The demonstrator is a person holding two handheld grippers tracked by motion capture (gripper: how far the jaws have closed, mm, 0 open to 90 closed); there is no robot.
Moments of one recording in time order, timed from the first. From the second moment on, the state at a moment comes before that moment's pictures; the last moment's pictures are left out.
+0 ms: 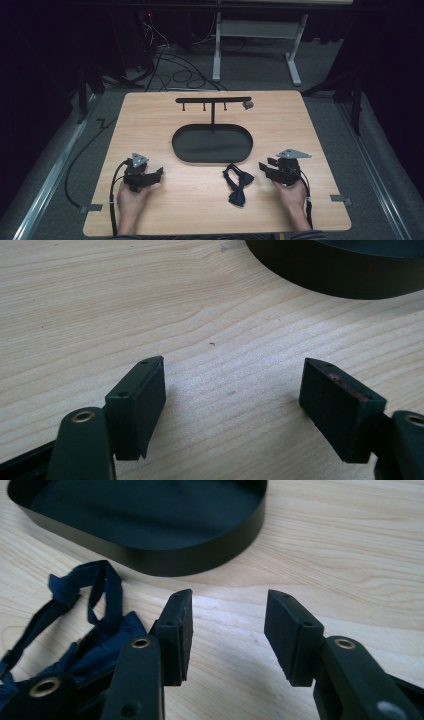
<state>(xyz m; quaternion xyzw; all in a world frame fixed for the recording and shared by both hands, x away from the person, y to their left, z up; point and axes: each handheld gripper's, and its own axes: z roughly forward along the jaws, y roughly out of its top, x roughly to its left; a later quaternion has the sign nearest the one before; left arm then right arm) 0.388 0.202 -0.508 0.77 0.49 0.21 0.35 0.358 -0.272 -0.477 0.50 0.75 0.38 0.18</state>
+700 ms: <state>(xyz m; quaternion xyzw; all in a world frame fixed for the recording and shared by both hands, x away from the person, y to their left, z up) 0.388 0.202 -0.508 0.77 0.49 0.21 0.35 0.361 -0.239 -0.469 0.46 0.78 0.40 0.15</state>
